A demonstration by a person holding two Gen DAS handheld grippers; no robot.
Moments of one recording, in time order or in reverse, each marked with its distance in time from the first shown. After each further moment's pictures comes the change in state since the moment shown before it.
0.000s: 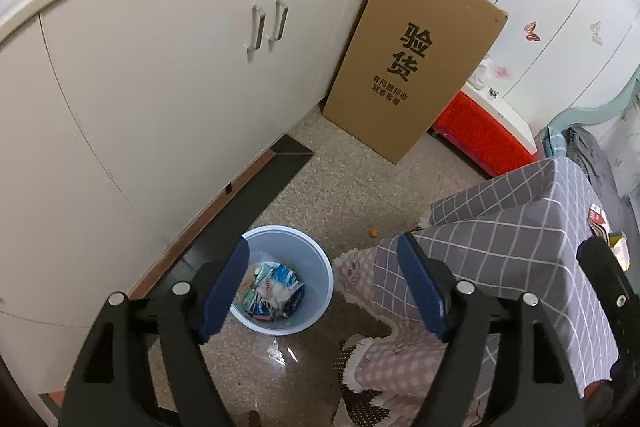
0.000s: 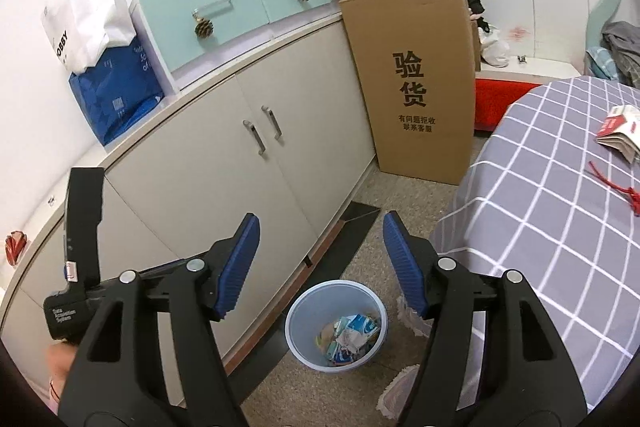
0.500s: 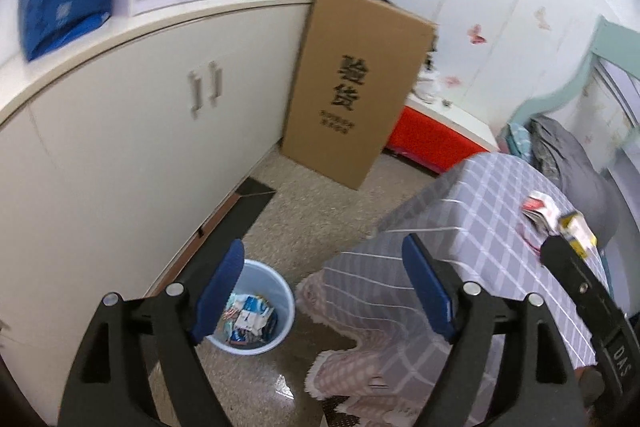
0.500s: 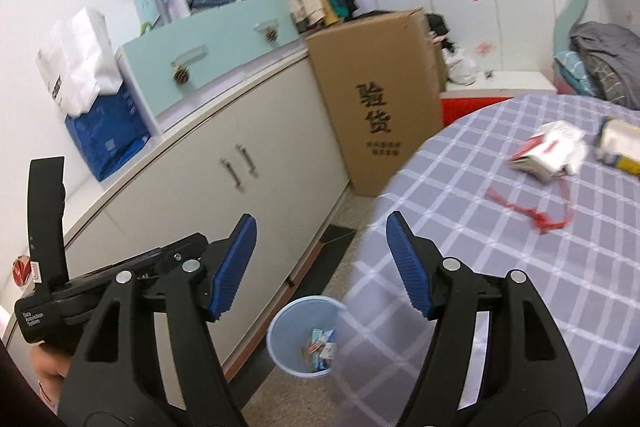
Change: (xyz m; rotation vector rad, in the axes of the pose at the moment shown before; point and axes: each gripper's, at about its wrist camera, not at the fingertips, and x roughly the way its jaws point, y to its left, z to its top) left arm -0.065 -0.101 -0.013 0.155 -0.129 -0.082; right arm -0.086 -0.068 0.015 0.058 -0.113 -0.074
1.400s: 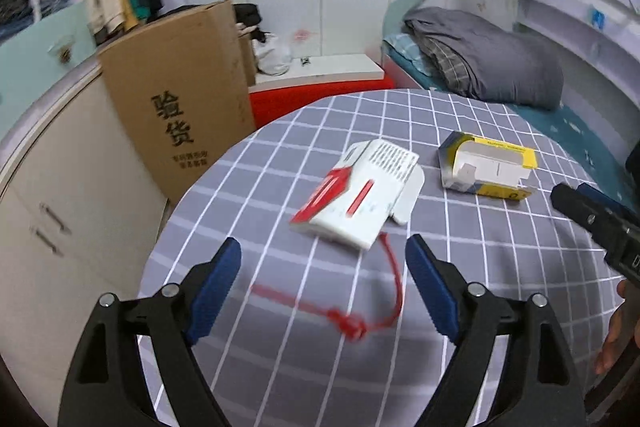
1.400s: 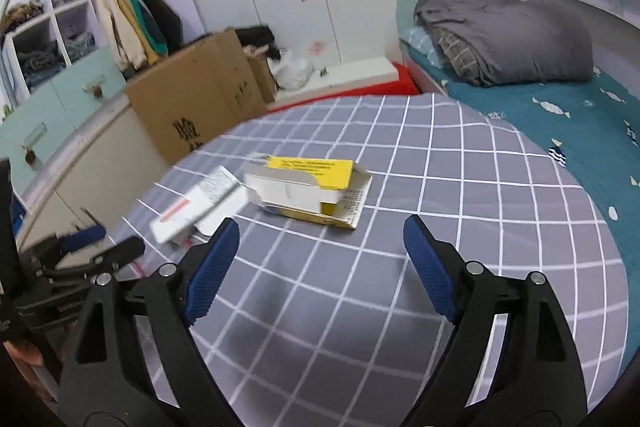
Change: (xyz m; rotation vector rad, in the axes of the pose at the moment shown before) left arm 0.101 -0.305 -0.011 0.567 0.047 -0.176; right arm -0.057 -0.279 0.037 0.204 0.024 -0.390
